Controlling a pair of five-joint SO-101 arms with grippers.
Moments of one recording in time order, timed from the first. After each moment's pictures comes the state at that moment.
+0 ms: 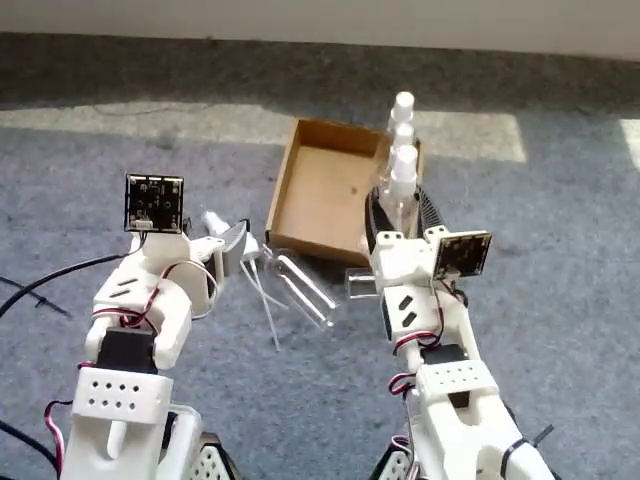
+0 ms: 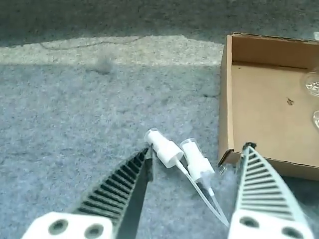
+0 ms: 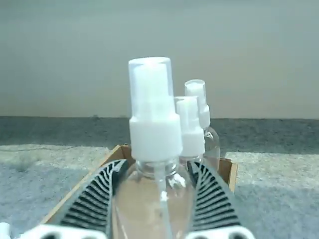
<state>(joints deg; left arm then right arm) -1.1 -66.8 67.3 41.1 6.9 -12.6 -43.5 87.2 -35.4 -3.7</state>
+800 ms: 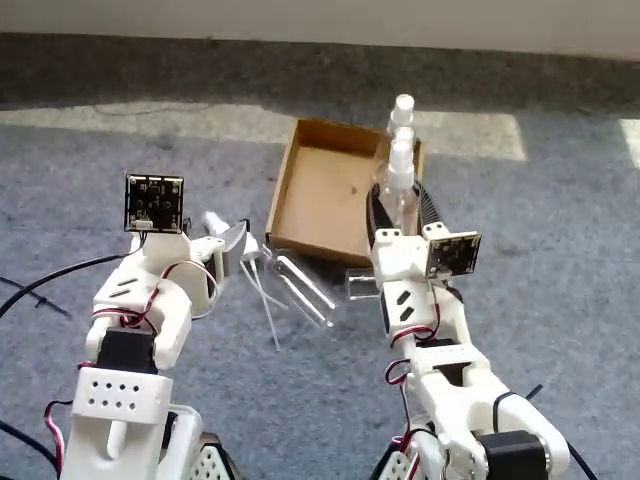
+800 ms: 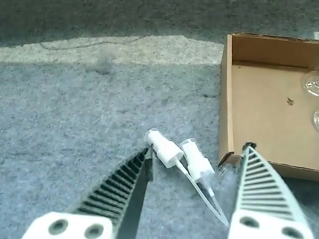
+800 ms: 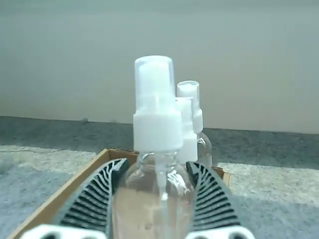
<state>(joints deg) -1.1 -66.8 67.3 41.1 6.9 -11.5 -24.2 85.0 -55.5 0.0</state>
